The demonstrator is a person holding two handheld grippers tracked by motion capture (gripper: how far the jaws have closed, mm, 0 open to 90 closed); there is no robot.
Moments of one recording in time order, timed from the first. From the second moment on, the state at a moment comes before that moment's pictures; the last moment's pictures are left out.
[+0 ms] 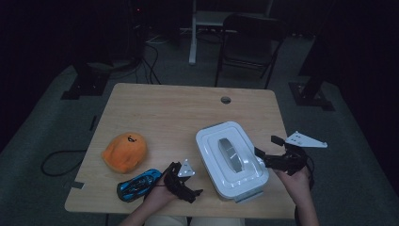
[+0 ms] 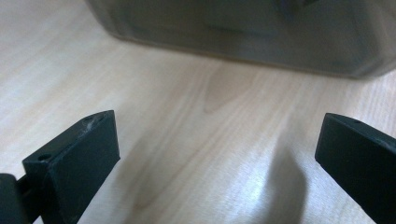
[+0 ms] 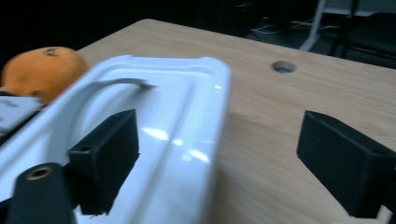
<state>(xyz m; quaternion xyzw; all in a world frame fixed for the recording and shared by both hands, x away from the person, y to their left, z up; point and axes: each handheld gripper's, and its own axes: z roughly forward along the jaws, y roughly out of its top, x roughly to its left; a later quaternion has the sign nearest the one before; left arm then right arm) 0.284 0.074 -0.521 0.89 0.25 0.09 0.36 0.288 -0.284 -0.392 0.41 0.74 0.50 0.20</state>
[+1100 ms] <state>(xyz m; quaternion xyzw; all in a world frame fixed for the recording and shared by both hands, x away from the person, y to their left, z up) 0.280 0.076 -0.525 0.89 0.26 0.11 0.35 0.250 -0.187 -0.394 0.38 0.80 0.42 0.20</state>
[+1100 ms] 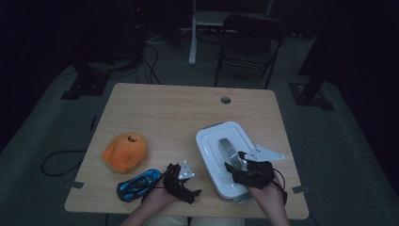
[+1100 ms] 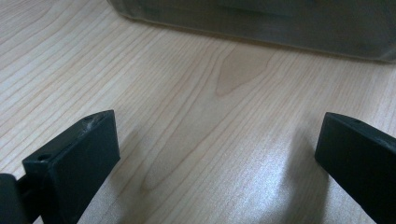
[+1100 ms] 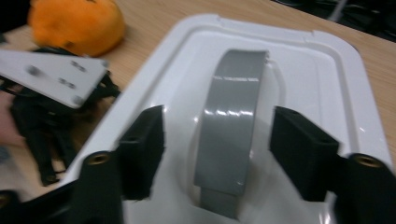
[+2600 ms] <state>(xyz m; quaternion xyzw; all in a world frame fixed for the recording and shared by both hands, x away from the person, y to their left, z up) 0.278 0.079 -0.525 0.89 0.26 0.11 0.35 0.248 -0.197 -0.379 0.40 0.77 0.44 0.21</state>
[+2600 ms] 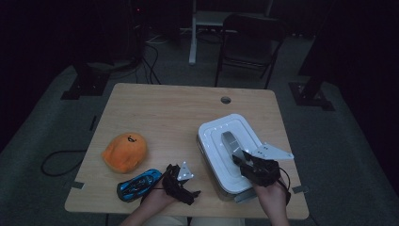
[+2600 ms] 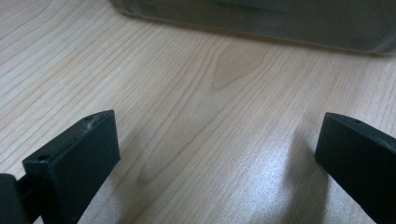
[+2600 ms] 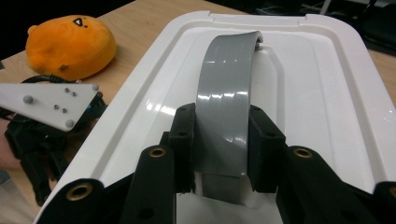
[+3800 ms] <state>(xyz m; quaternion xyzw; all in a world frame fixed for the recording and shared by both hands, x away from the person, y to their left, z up) 0.278 0.079 -0.525 0.89 0.26 0.11 0.35 0.312 -0.243 -0.359 0.45 0.72 0.45 0.27</state>
